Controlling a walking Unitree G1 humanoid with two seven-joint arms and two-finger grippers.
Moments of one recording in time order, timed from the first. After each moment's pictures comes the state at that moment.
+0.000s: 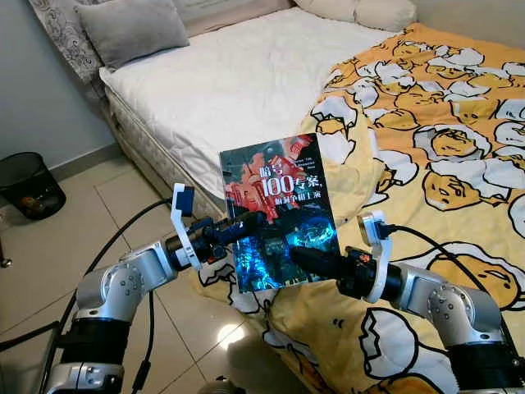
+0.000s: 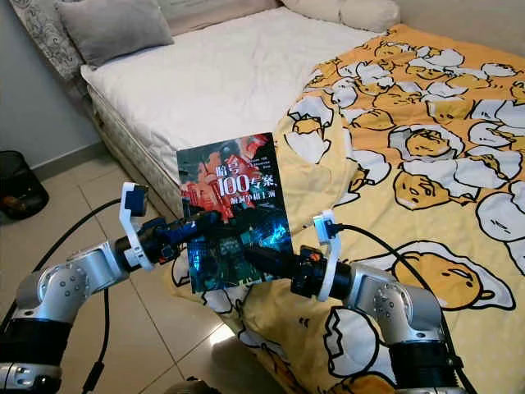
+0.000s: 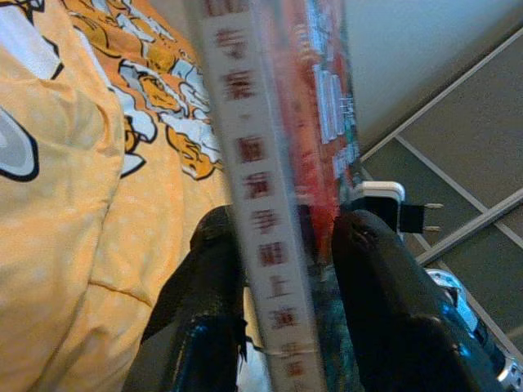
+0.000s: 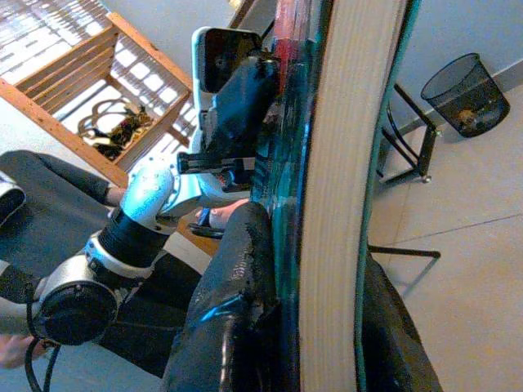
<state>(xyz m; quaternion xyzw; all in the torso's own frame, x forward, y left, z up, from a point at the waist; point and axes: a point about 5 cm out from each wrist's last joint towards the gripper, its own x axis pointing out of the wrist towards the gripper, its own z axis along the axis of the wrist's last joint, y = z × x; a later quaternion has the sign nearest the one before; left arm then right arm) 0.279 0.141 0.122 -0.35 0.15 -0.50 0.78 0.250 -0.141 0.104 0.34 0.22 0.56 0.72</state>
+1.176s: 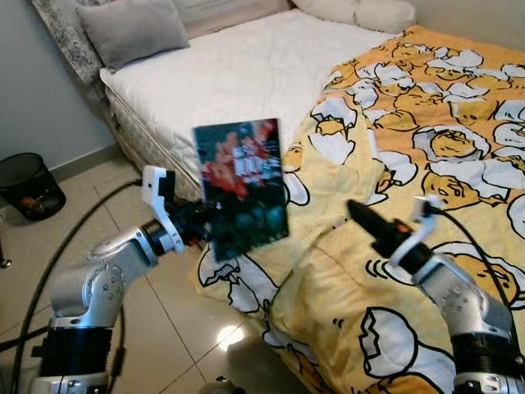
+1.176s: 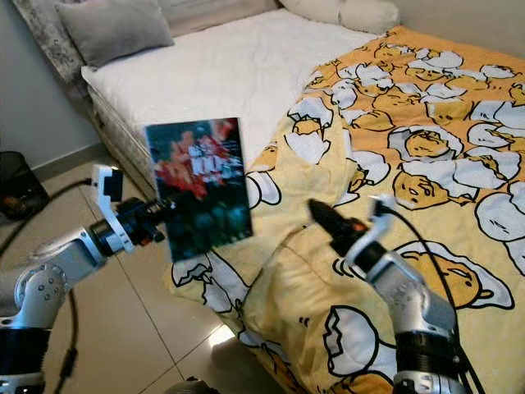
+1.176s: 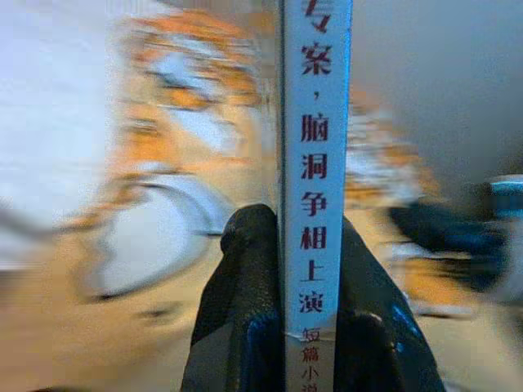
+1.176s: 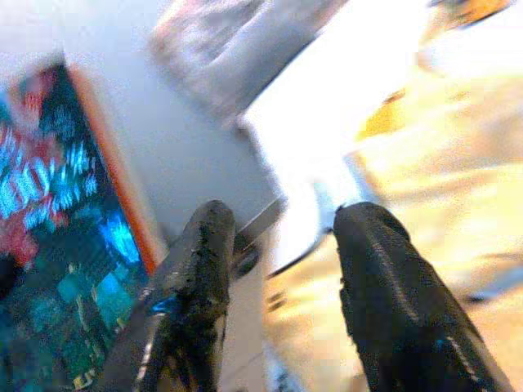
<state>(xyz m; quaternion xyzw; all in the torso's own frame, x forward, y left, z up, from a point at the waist) 0.291 0.172 0.144 -0.16 0.10 -0.34 0.92 0.289 -0.209 0.087 0.34 0.10 0.23 0.91</state>
